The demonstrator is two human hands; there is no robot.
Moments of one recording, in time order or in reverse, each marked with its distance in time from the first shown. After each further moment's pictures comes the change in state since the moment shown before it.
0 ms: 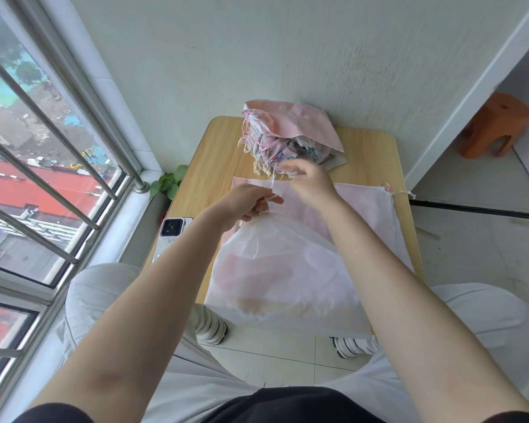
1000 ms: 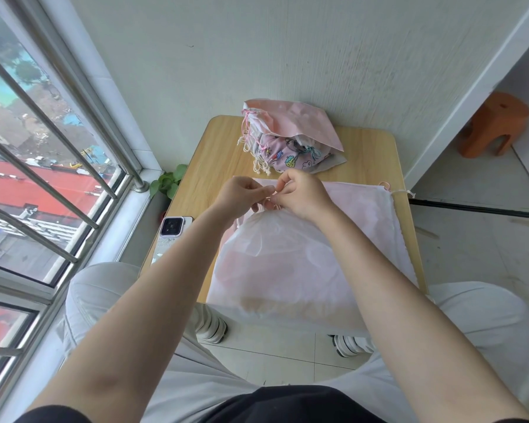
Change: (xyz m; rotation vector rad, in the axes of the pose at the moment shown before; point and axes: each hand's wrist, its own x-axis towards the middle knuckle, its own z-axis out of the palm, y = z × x) left_hand -0.003 -0.004 -0.002 0.092 0.237 0.153; right_hand -0.013 0.003 0.013 -0.083 -0.062 -0.001
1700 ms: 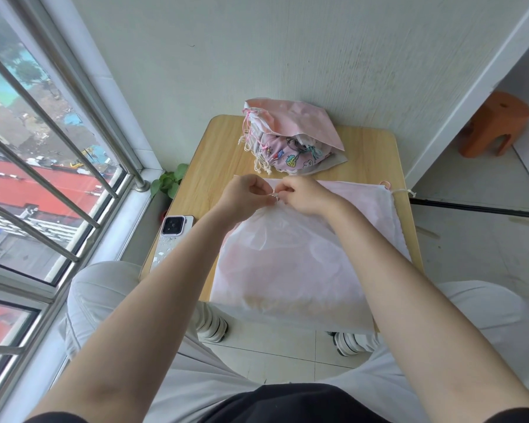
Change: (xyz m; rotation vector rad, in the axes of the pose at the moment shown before) left_hand -0.009 0.003 0.004 0.035 0.024 0.053; right_hand 0.009 -0.003 -0.012 -0.315 -0.222 -0.039
